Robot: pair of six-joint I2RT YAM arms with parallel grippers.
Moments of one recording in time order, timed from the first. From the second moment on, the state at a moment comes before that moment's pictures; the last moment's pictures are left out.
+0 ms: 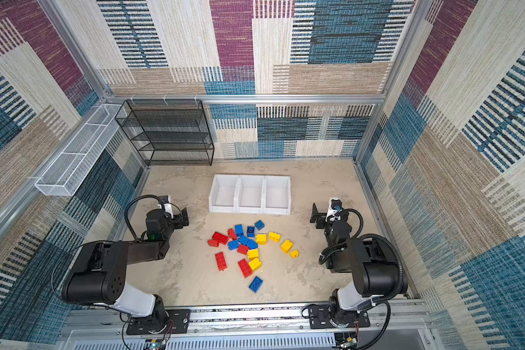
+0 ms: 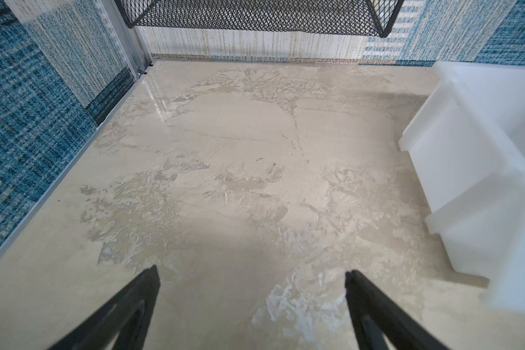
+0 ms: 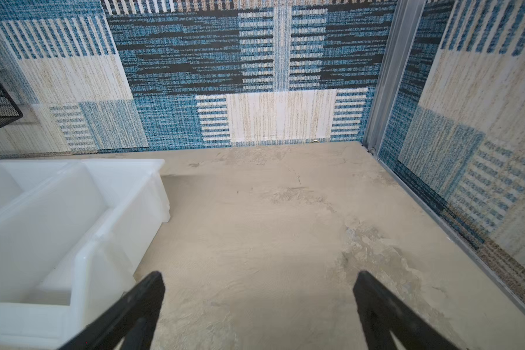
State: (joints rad) left arm 0.02 1.54 0.43 0.69 -0.10 -0.02; right arm -0.01 1.54 0.20 1.24 0.01 0.04
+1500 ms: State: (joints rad) left arm -0.03 1.07 0.64 0.06 -0.06 -0.12; right arm 0.13 1.09 0.56 0.48 0.00 0.11
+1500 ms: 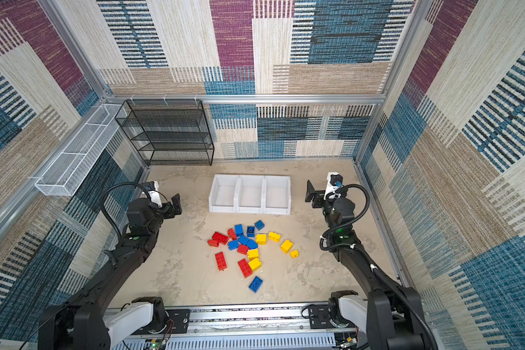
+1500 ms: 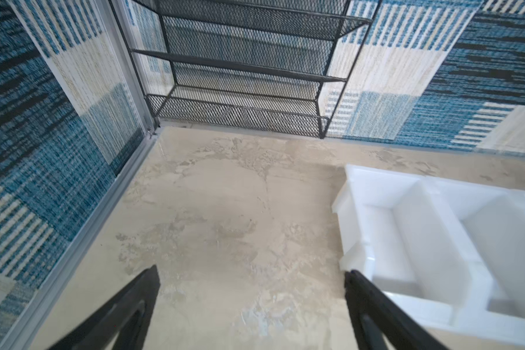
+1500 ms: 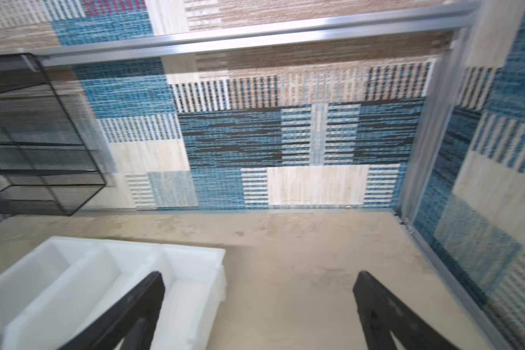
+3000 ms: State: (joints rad) left arm -0.34 1.10 0.61 -0.43 0.11 -0.52; right arm 0.60 1.35 0.71 -0.49 0.09 0.68
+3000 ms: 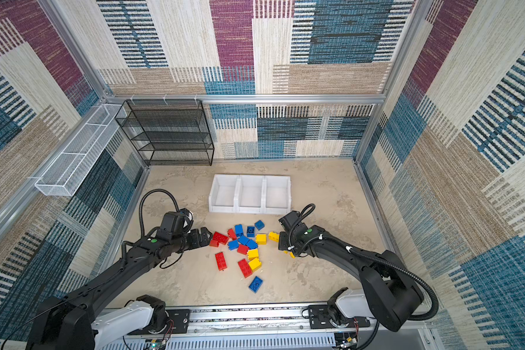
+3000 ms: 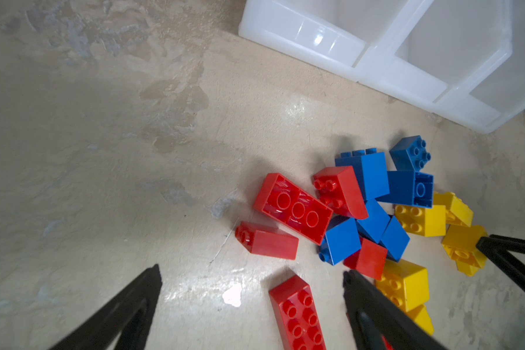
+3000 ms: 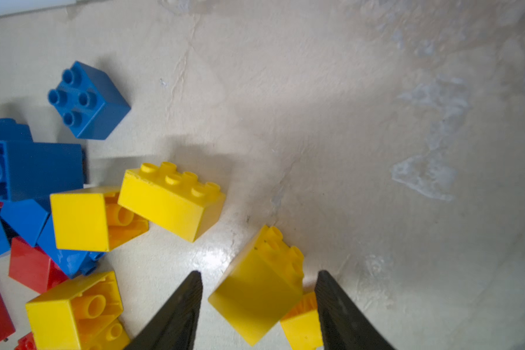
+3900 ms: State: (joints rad) left arm -0.36 1.09 0.59 -0.41 0.11 -0.53; right arm 0.63 1.39 0.74 -0.53 0.14 0.70
